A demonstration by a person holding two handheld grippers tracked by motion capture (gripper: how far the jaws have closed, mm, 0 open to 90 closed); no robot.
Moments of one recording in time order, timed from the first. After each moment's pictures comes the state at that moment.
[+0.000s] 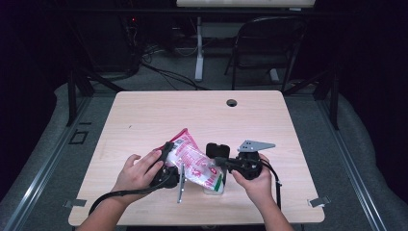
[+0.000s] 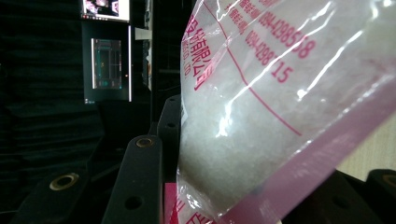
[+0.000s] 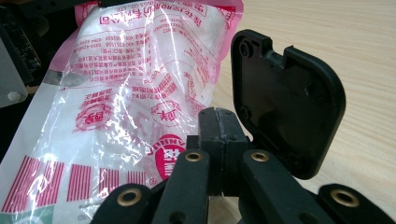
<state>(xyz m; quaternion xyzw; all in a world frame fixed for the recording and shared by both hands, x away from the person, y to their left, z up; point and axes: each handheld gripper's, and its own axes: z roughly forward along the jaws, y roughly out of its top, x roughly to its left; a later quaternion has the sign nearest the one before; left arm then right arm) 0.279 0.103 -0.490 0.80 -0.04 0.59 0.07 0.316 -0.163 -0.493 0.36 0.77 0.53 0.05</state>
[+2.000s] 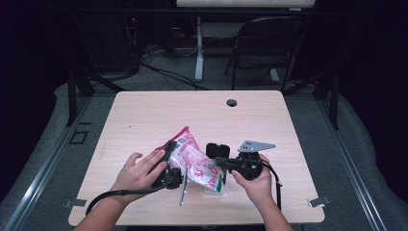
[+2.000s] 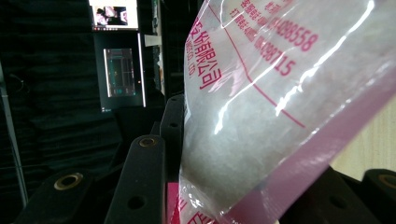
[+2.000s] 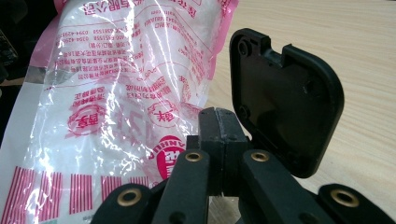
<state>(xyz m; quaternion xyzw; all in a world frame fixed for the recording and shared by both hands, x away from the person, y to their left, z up) 0.272 0.096 -0.478 0.79 -0.07 0.61 0.04 0.316 -0.164 -0.494 0.35 0.77 0.53 0.05</state>
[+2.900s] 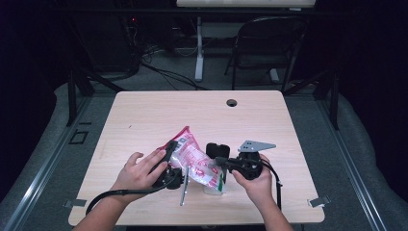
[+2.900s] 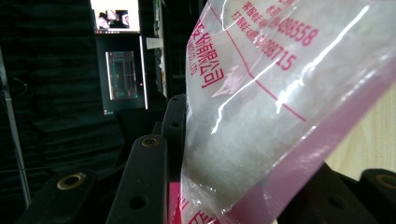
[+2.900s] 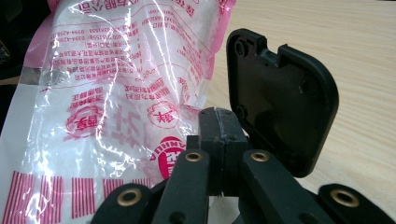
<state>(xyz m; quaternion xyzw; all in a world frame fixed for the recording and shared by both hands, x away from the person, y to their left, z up) 0.271 0.093 -0.476 0.79 -0.07 0.61 0.04 0.316 -0.165 -0.494 0.36 0.77 0.53 0.05</state>
